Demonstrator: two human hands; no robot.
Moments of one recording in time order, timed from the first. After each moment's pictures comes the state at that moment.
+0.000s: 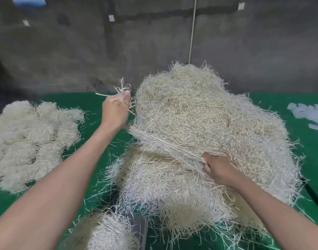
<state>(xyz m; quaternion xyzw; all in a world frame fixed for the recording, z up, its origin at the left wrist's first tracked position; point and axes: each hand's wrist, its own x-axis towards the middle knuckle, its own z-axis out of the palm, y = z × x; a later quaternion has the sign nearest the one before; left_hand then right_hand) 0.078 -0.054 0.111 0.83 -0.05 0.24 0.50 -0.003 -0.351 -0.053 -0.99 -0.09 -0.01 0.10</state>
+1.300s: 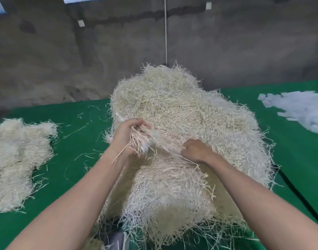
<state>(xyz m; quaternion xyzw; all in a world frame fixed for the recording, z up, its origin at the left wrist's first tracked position) 0.065 -0.153 0.072 0.59 0.01 -0.15 0.79 0.023 -0.359 -0.003 -0.96 0.07 0.06 0.24</state>
